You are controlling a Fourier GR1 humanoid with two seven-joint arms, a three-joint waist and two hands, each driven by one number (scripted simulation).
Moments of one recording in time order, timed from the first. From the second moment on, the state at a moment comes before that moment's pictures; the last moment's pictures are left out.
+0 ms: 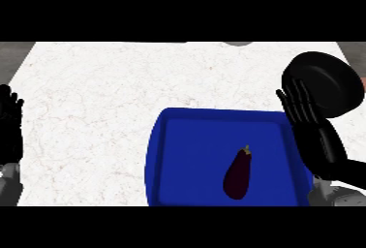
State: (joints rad) left arm -0.13 0.50 0.03 -1.34 0.29 0.42 -0.10; right arm -0.09 -0.24 0.12 -1.73 -0.27 0.00 -0.12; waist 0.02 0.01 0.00
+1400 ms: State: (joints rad) left arm -0.28 0.37 -0.07 -1.50 0.33 0.25 -0.02; right arm -0.16 -0.78 0.13 -1.53 0.20 0.46 -0.36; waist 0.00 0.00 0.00
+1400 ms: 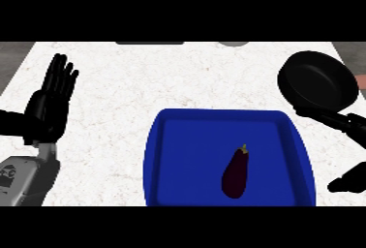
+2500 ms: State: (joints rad) left arm -0.29 0.29 -0.01 -1.51 0.23 0.21 0.02; right arm -0.19 -0.49 0.30 -1.63 0.46 0.60 0.03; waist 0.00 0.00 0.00
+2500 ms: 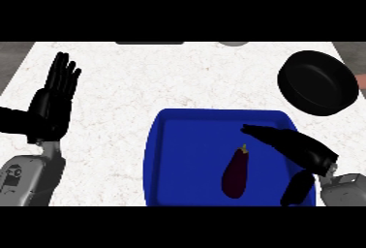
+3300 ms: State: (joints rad) left arm -0.25 0.25 0.05 -1.53 0.20 0.14 0.02; right arm -0.16 -0.32 0.33 -1.54 0.71 0.52 0.02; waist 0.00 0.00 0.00
